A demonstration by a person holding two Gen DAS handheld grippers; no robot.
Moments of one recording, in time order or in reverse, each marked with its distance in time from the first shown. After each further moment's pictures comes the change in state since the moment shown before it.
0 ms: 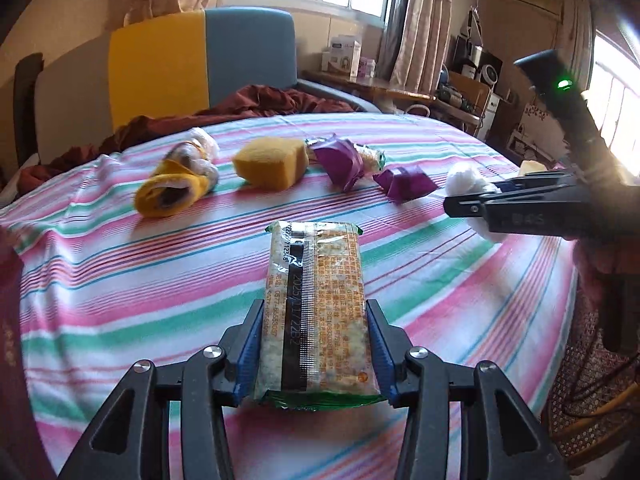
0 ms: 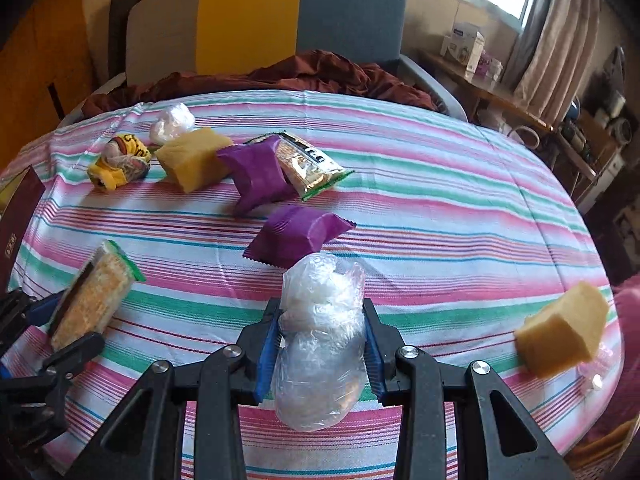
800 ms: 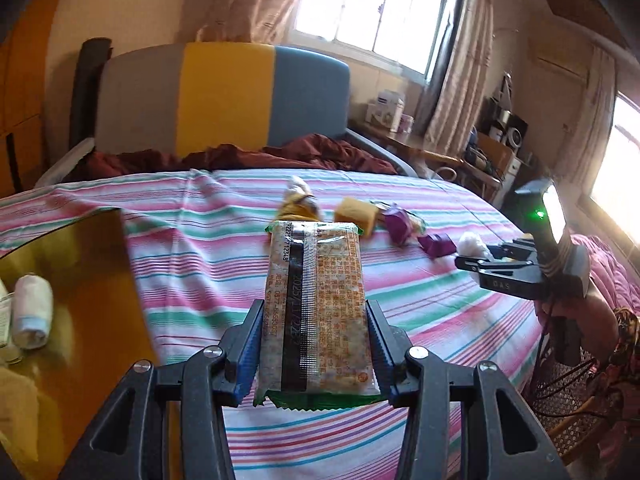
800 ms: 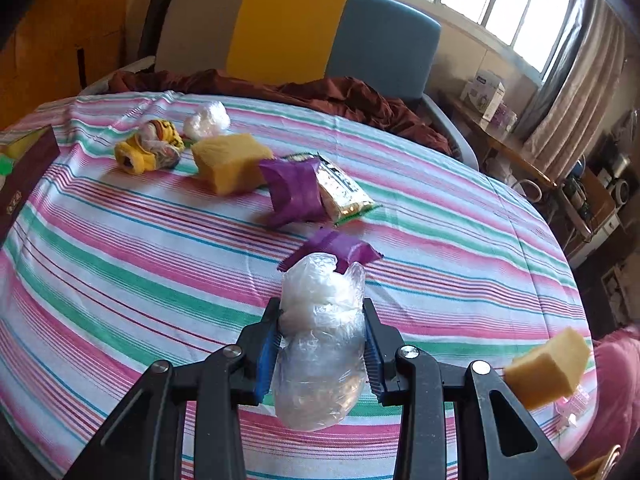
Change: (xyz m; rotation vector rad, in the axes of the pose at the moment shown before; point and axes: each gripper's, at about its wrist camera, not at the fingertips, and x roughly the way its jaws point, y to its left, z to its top) left arm -0.111 0.081 -0.012 -0.170 -0.144 0.054; right arm -0.014 0.032 -0.001 -0.153 -0.092 -0.030
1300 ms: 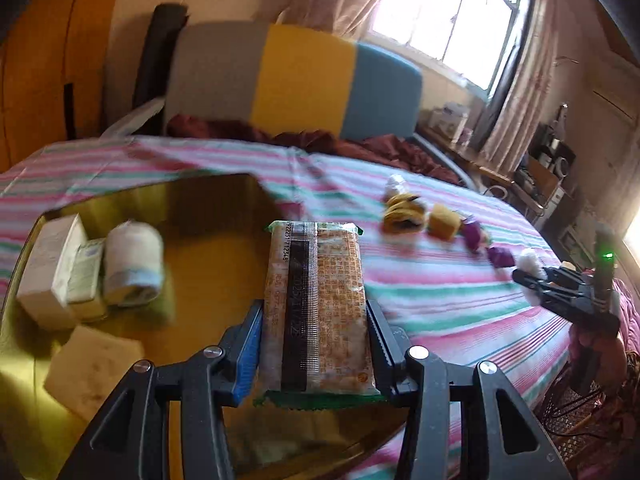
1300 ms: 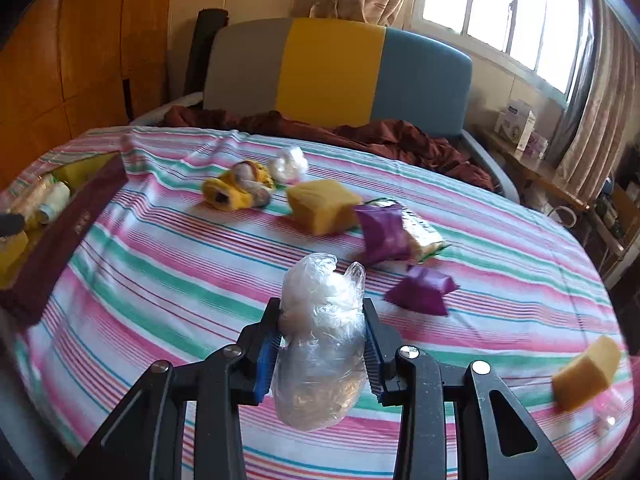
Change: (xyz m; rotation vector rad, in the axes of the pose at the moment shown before) left arm -0.038 0.109 -0.014 -0.172 0.062 0.129; right arm -0.034 0.053 0.000 0.003 -0.140 0.163
